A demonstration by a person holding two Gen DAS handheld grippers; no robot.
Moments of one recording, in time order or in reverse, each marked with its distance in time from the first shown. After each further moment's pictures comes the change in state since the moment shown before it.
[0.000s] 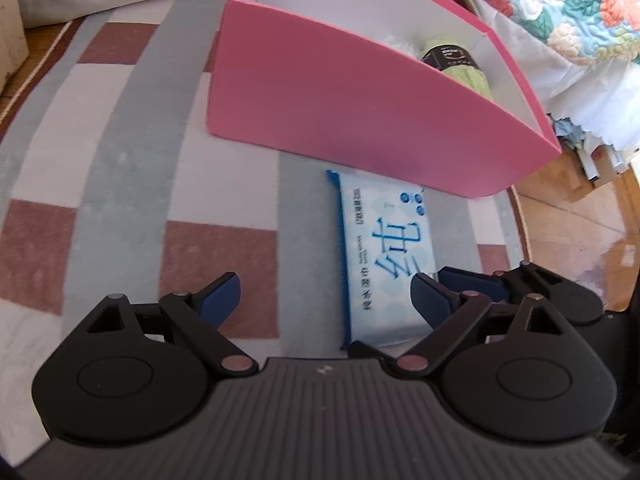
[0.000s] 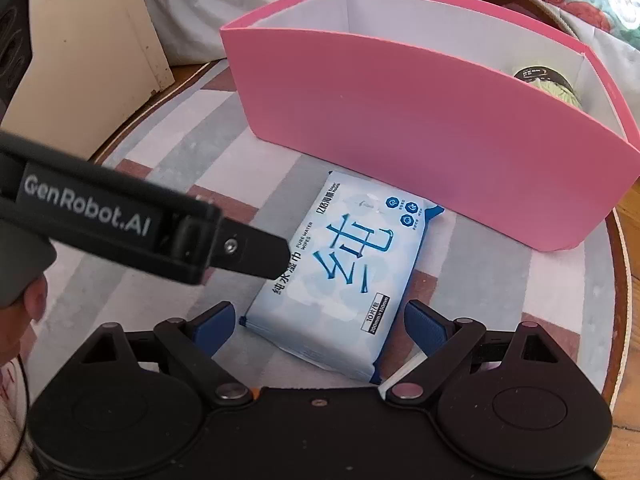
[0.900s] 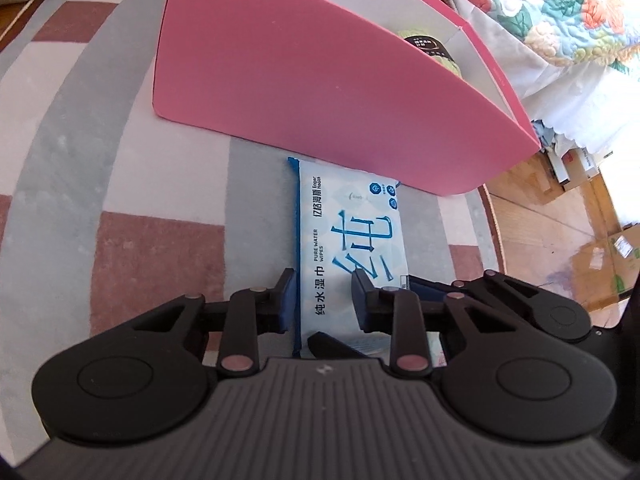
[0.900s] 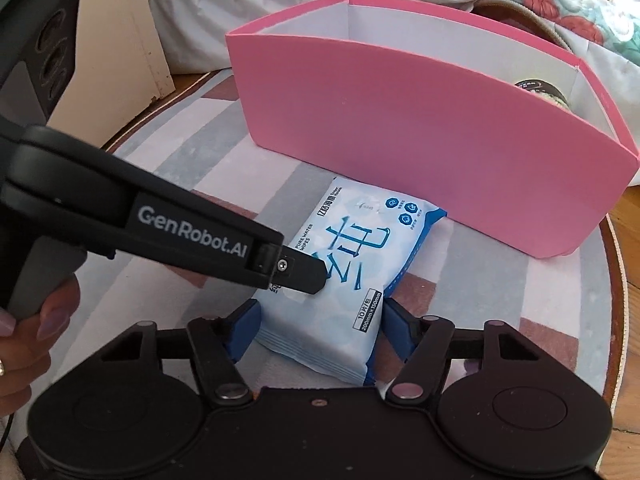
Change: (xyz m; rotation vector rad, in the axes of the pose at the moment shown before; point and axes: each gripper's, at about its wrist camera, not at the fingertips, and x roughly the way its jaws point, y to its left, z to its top) left arm 0.023 -0.004 -0.004 -0.014 0.010 -0.126; right arm 0.001 0.005 -0.007 -0.013 -0.058 -0.018
